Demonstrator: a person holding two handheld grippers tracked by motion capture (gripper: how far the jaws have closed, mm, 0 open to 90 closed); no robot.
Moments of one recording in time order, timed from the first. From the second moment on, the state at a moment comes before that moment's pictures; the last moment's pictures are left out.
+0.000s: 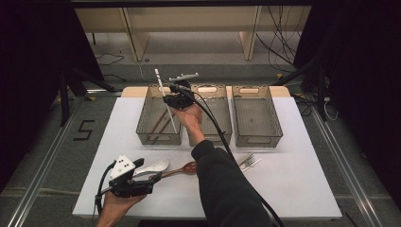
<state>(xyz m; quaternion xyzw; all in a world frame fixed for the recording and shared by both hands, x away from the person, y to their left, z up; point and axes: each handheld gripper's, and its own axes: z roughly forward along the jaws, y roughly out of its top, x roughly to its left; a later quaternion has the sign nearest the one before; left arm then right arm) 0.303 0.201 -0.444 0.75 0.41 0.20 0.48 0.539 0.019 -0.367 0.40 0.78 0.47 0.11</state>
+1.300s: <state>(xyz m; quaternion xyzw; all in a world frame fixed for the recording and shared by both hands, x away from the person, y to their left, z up) 0.305 0.203 -0.445 0.75 0.42 0.20 0.48 0.511 -0.039 -0.343 0.33 0.82 0.46 0.08</state>
